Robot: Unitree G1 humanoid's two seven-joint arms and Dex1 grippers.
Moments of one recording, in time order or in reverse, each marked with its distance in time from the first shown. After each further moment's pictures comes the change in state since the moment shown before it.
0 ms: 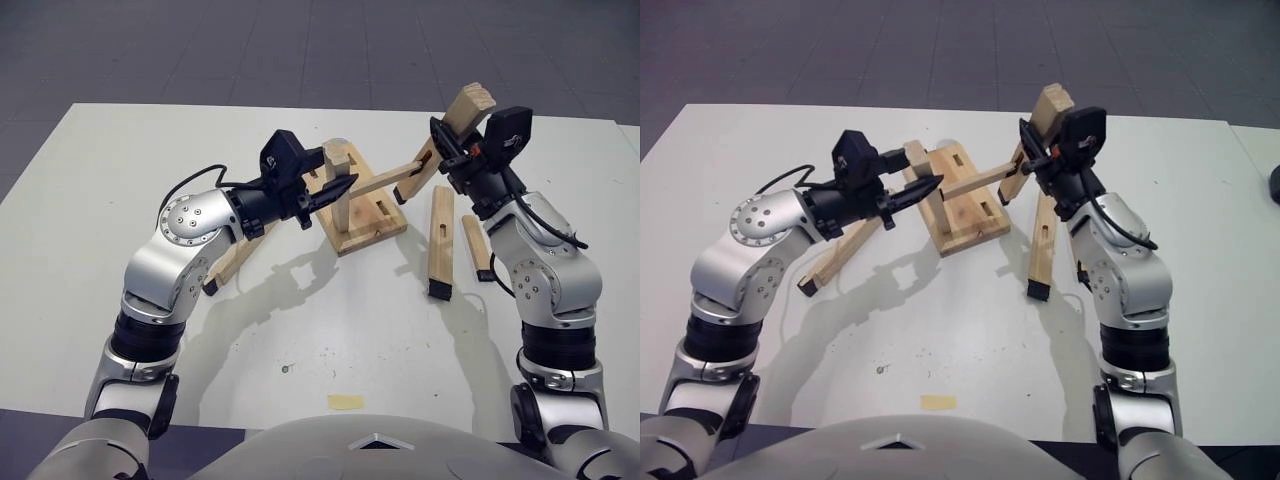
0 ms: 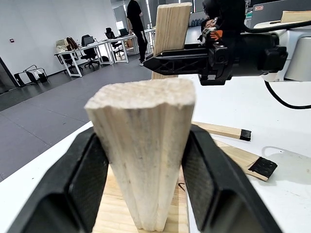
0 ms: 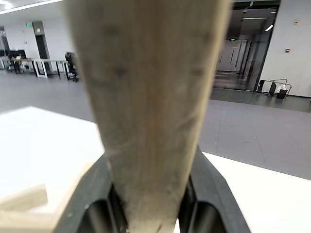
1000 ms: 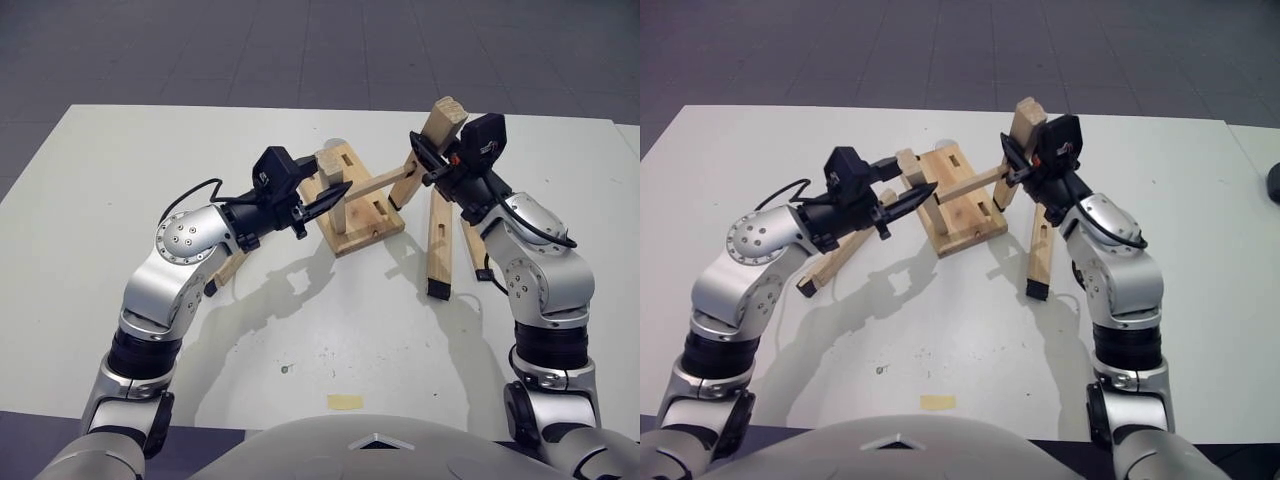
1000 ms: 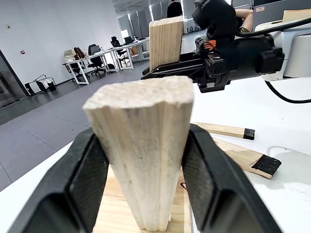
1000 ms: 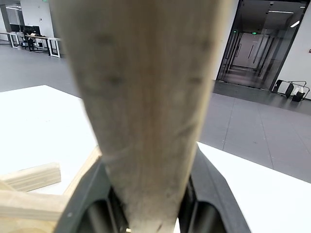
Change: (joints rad) left arm 0.093 0.011 -0.006 -0.027 0.034 -0.104 0.022; right arm -0.020 0.038 0.011 -0.025 -0.098 0.068 0.120
